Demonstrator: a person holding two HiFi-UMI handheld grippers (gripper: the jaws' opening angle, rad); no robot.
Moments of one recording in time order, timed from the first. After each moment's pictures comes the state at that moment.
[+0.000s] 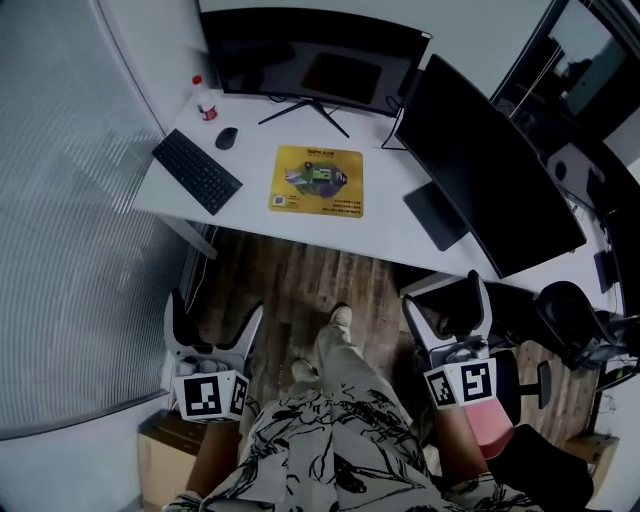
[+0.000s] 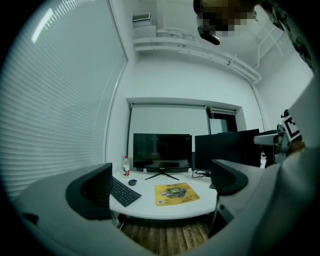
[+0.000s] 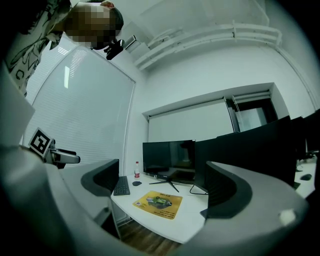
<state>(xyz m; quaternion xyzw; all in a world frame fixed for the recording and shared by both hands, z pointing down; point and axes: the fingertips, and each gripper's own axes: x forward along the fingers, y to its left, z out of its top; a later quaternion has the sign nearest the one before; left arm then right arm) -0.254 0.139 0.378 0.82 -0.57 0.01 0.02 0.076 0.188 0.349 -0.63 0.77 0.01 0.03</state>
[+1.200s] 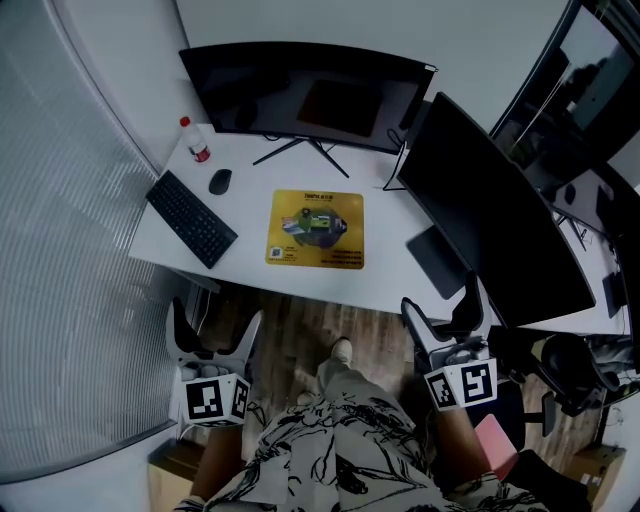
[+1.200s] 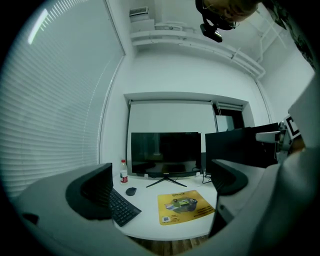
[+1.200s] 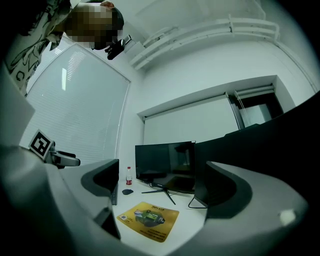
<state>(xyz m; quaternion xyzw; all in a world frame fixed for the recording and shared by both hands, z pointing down) -0.223 0.008 0.371 0.82 -0.58 0.02 0.01 0.111 0.056 0.340 -0.63 0.77 0.01 0.05</state>
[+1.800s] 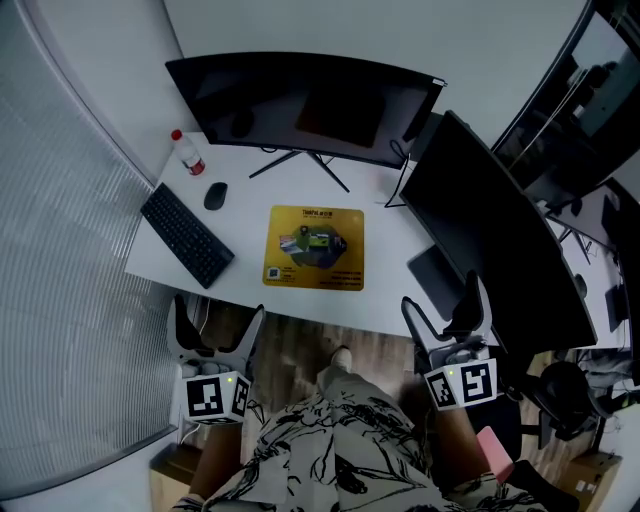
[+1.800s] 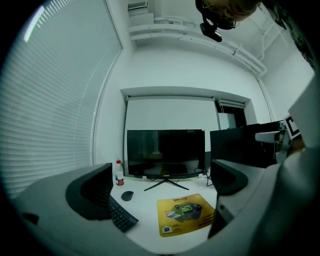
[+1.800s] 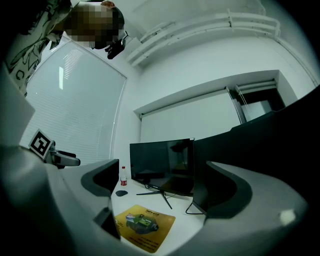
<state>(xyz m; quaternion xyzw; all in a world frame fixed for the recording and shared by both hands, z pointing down) -0.200 -0.064 0.371 0.82 -0.57 0.03 0.02 0.133 -0.016 0.342 -0.63 0.77 0.00 0.05</state>
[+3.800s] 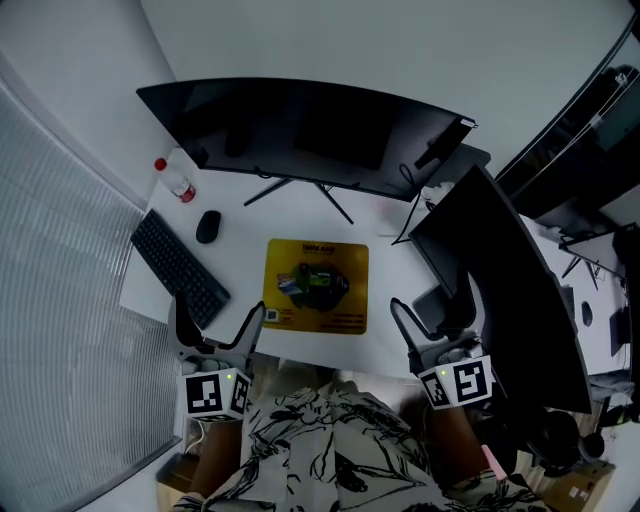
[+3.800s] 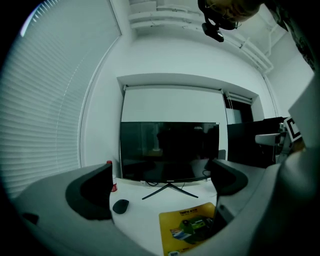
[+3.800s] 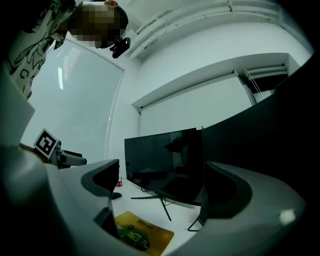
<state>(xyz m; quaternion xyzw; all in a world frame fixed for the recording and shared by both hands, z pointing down) -0.171 -0.208 0.381 0.82 -0.57 0.05 0.04 0.141 -0.164 0.355 -0.61 0.79 -0.01 0.04</state>
